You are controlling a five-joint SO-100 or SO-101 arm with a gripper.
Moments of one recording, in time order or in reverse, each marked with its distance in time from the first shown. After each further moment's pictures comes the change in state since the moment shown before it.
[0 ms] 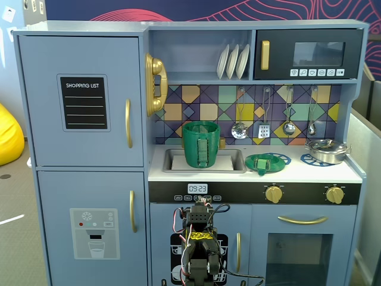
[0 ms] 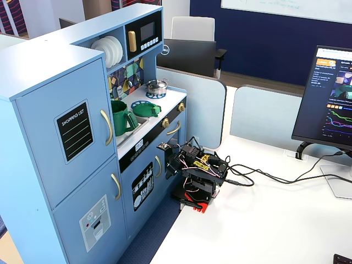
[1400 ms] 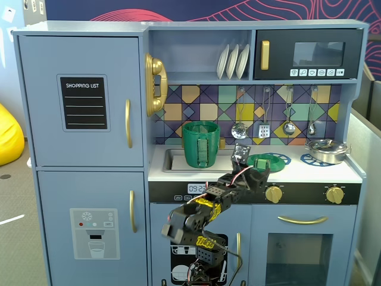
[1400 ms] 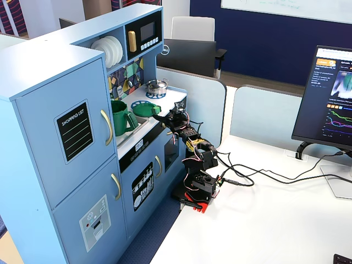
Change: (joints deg) arm 37.8 -37.4 -24.6 -87.6 -5.6
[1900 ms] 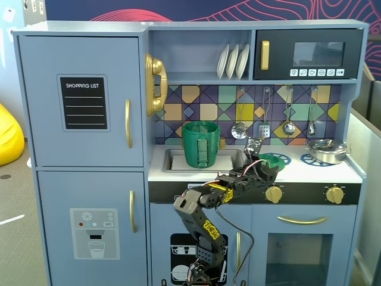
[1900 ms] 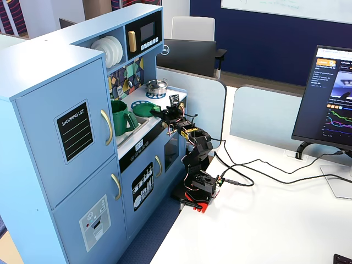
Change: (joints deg) arm 0.4 -23.0 -15.8 -2.4 0.0
